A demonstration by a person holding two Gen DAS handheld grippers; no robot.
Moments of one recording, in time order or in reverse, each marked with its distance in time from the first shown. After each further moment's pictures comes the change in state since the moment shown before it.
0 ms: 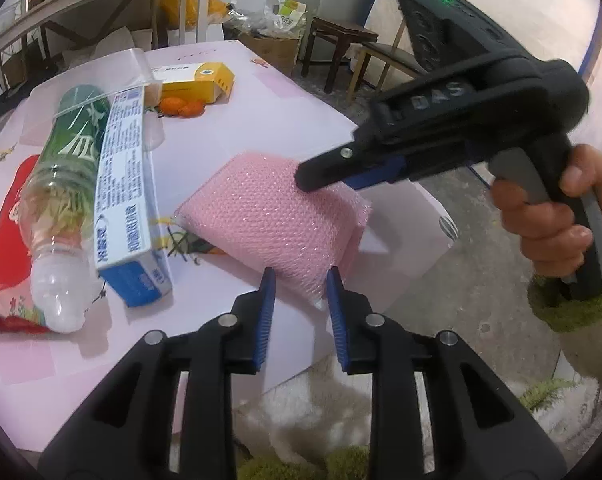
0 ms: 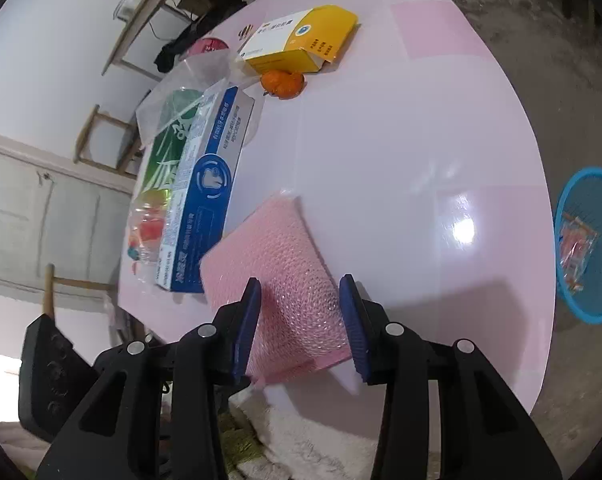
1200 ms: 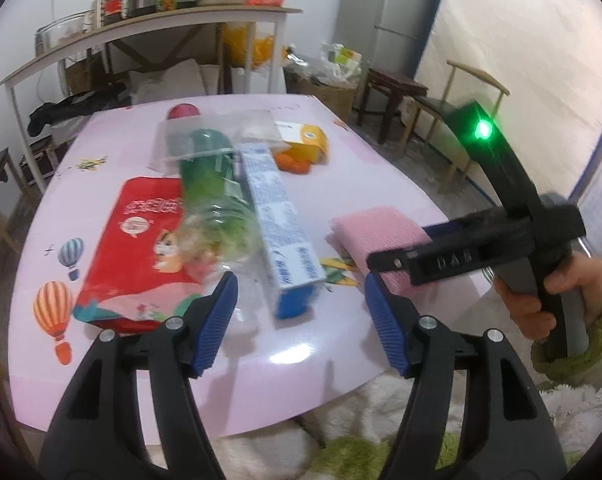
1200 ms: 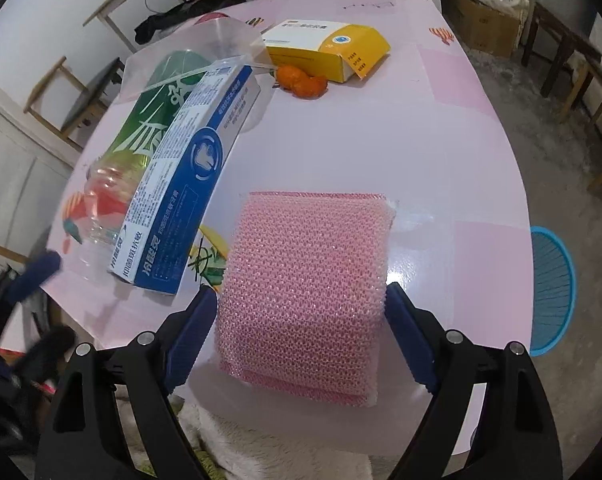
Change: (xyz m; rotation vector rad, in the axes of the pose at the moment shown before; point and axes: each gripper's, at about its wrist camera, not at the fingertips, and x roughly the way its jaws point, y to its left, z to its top) left arm -0.089 0.065 -0.001 -0.107 -0.182 0.157; right arm 0.030 0.065 -0.012 -0.240 -0.079 -0.387
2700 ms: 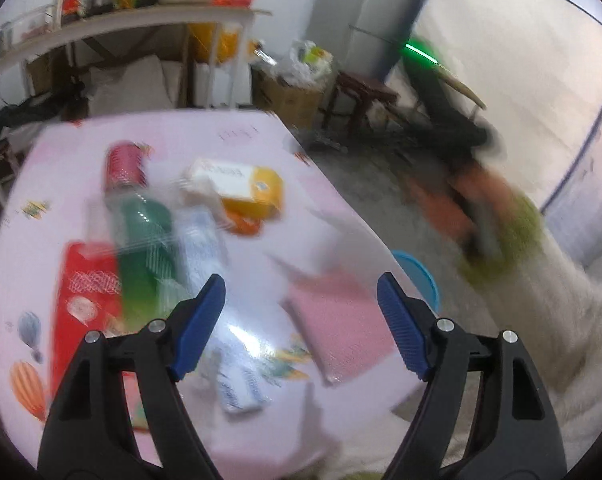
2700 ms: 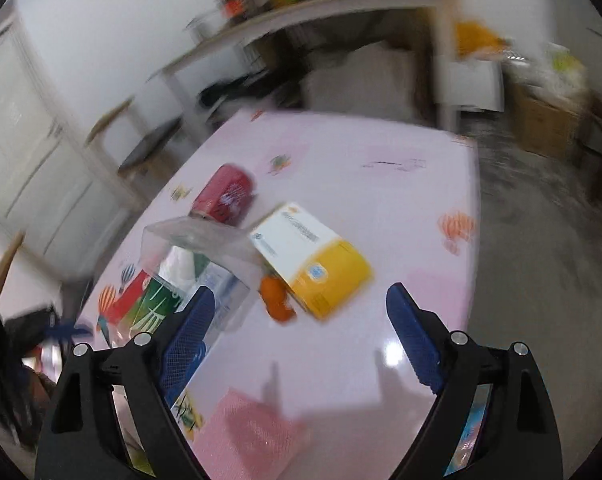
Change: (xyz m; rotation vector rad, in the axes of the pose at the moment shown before) left arm 0.045 -0.031 0.086 -0.004 0.064 -0.177; right arm -0.023 -0.060 0.191 -0.270 -0.190 0.218
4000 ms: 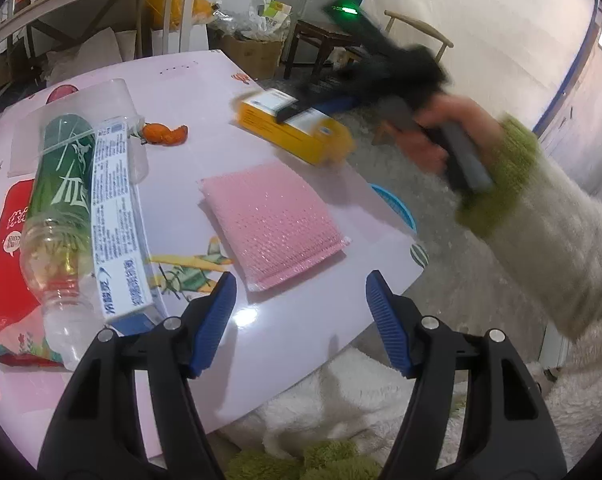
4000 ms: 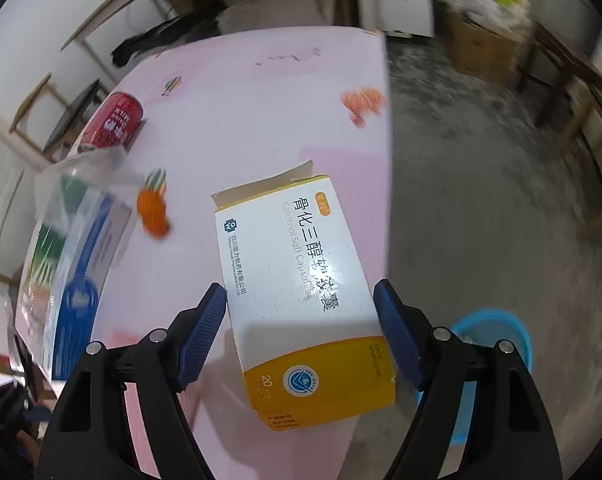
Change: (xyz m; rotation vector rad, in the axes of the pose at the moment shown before) left arm 0.032 -0.046 -0.076 0.095 0.143 -0.058; right arm -0.010 -0.050 -0.117 0.315 0.135 -0.218
